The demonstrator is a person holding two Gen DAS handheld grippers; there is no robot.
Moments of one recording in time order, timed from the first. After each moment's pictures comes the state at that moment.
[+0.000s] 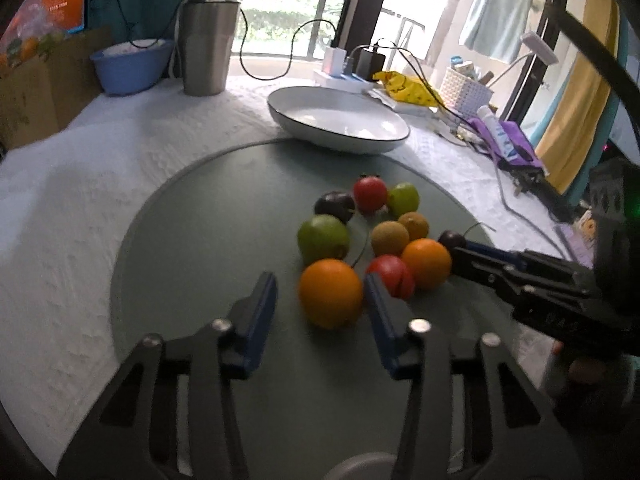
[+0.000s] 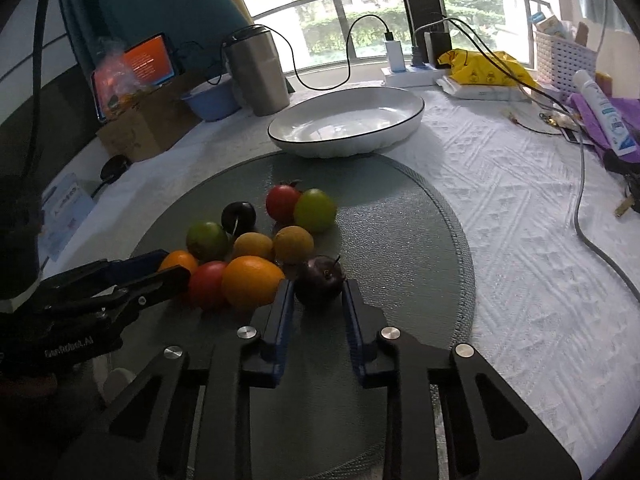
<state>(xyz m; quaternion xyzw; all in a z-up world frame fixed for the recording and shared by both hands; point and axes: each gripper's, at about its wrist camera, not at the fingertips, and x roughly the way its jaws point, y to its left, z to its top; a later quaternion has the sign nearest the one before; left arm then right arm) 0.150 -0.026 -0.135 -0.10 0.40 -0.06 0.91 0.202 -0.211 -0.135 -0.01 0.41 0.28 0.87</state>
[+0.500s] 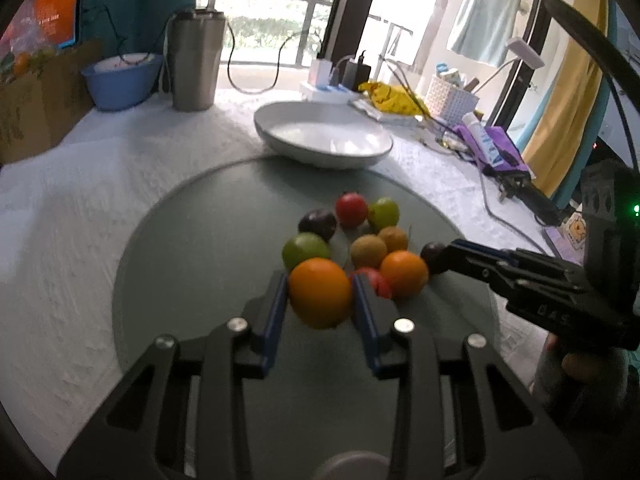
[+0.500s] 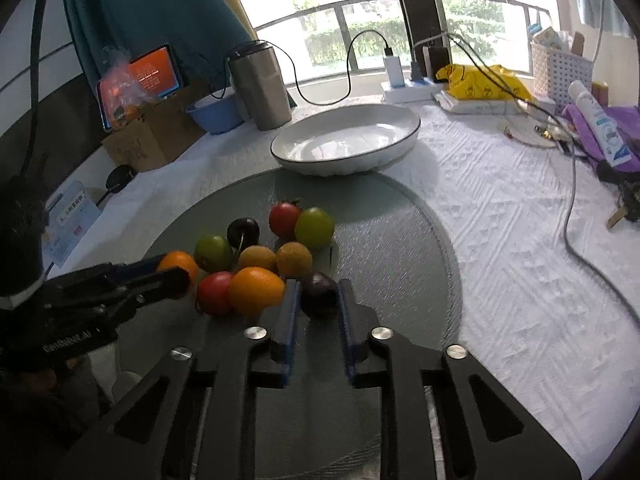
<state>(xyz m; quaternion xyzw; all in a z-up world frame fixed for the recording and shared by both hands) 0.148 -0.029 -0.117 -0.09 0.38 -0.08 0.92 0.198 -0.219 -0.120 -0.01 0.39 0.29 0.88</state>
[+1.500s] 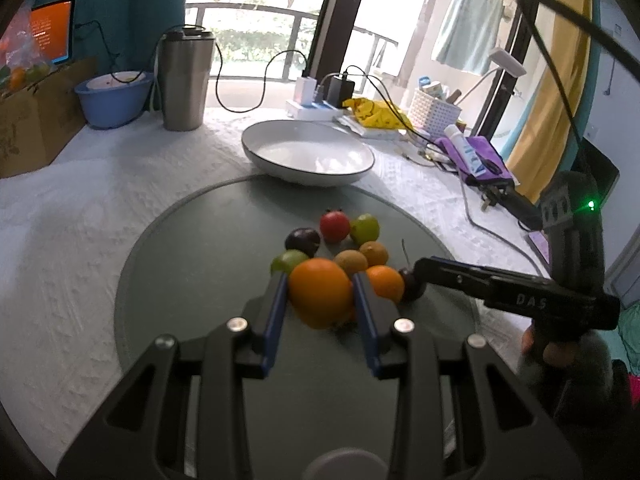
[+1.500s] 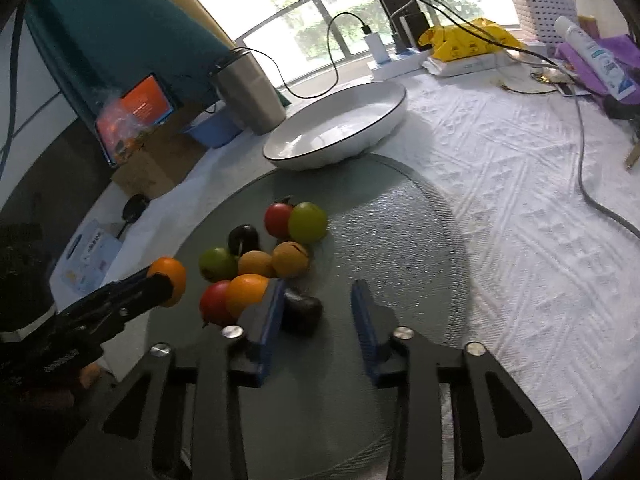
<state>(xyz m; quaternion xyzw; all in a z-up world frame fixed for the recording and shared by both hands) 0.141 -0.030 -0.107 -0.10 0.36 -0.10 0.92 0.214 -0.236 -0.133 0.09 0.43 0.31 0.85</state>
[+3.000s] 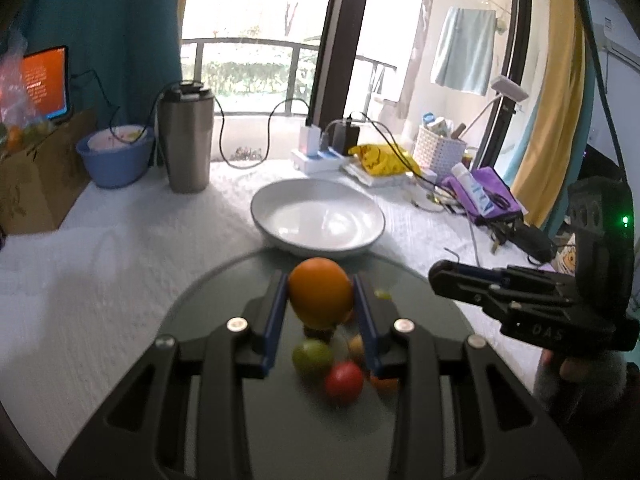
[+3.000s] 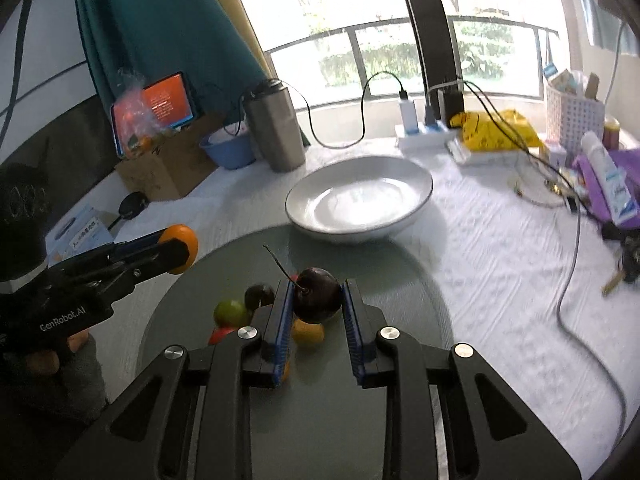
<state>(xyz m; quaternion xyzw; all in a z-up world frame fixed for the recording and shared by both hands) 0.175 -0.022 -0.066 -0.07 0.30 -0.09 0.95 0.224 -0.208 -0.080 0.00 0.35 0.31 0.89</state>
